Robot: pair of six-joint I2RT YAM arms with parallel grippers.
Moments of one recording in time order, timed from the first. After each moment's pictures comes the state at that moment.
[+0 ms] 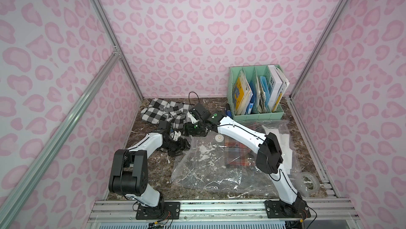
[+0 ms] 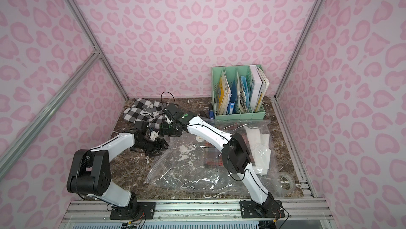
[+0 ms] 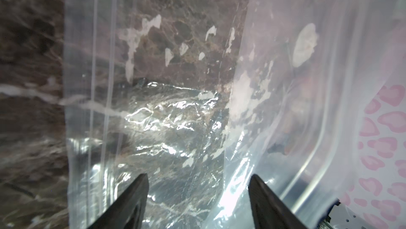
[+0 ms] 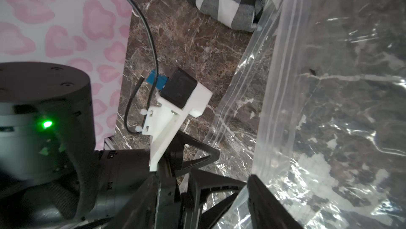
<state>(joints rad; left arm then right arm) -0.06 1.58 0.89 -0.69 0.61 -0.34 0.96 2.29 2.20 -0.82 -0.27 0.71</state>
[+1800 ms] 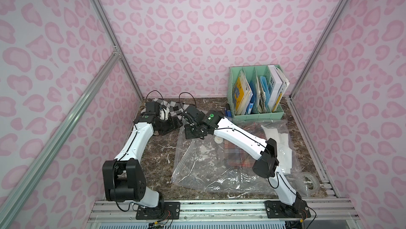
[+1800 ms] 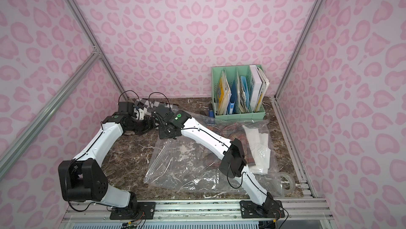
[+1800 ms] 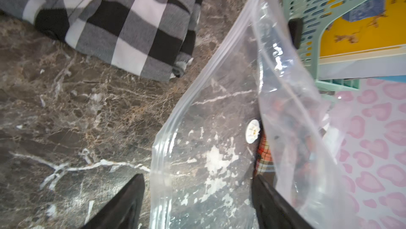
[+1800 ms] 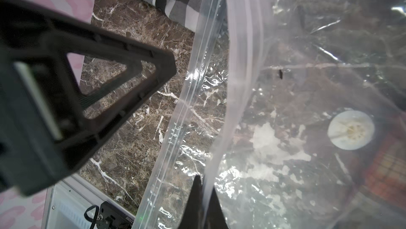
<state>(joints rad) 0.03 1.49 1.23 -0.75 0.48 -0.34 1.05 2.27 2.39 -1.12 0.05 0.73</state>
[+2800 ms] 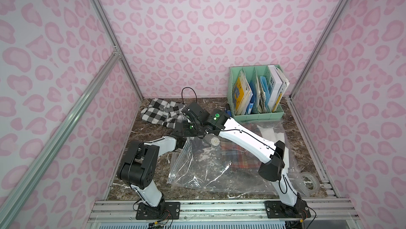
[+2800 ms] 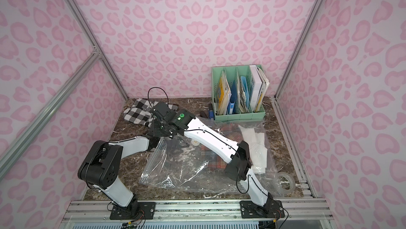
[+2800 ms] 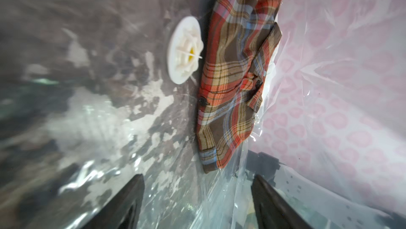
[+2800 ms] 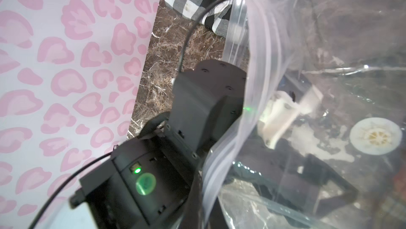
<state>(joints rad) -0.31 1.70 0.82 -0.16 0.93 -0.63 1.09 2.17 2.38 -1.02 -0.02 0.81</state>
